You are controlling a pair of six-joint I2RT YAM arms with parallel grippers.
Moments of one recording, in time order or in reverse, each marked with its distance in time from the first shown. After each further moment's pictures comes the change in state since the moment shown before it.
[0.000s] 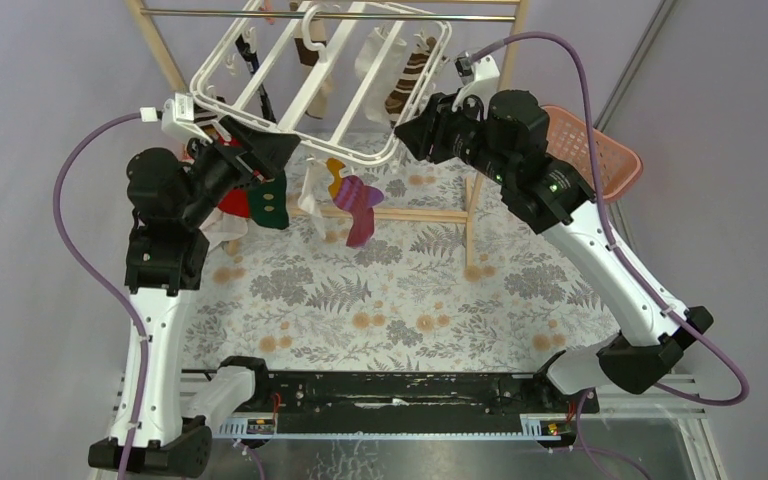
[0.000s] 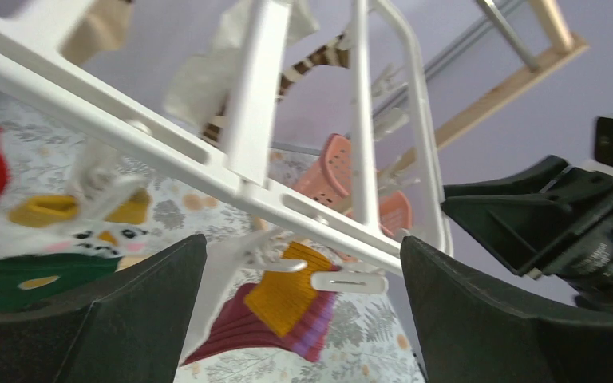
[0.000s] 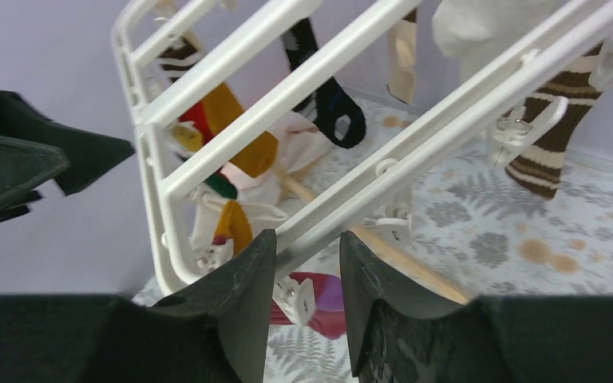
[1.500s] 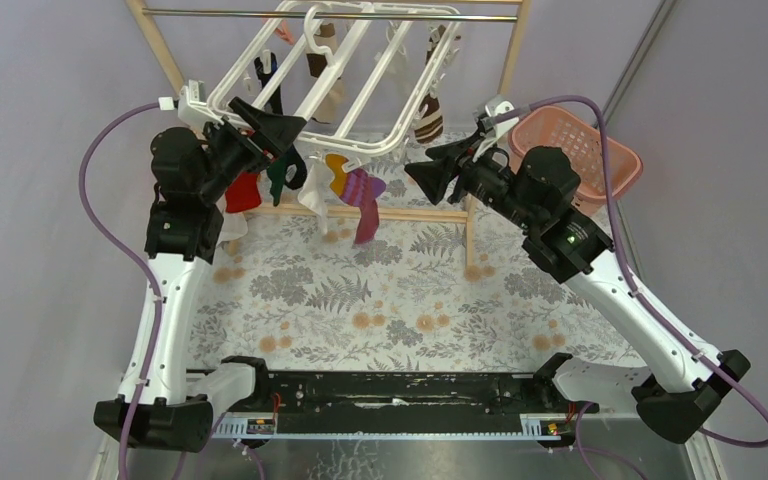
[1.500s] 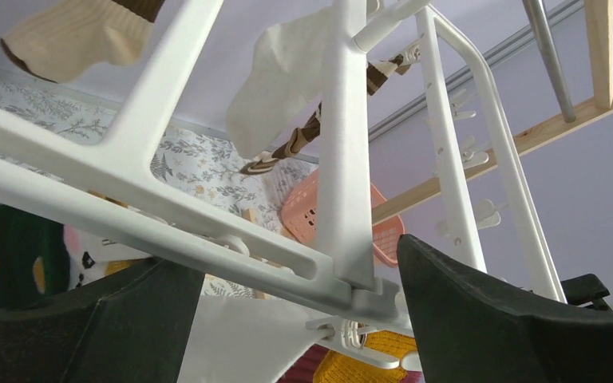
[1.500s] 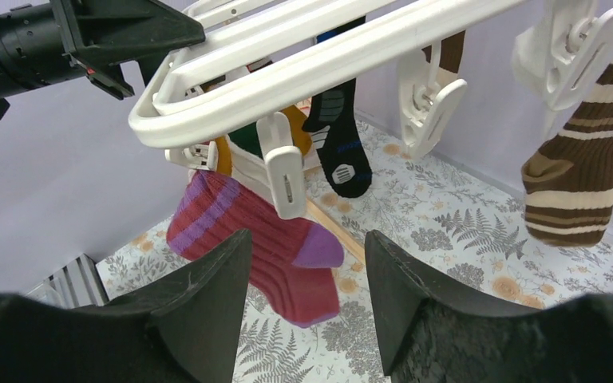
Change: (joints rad) left arm 0.000 0.108 -0.041 0.148 -0.014 -0.124; right arm 0.000 -0.300 -0.451 0.307 -0.128 -0.150
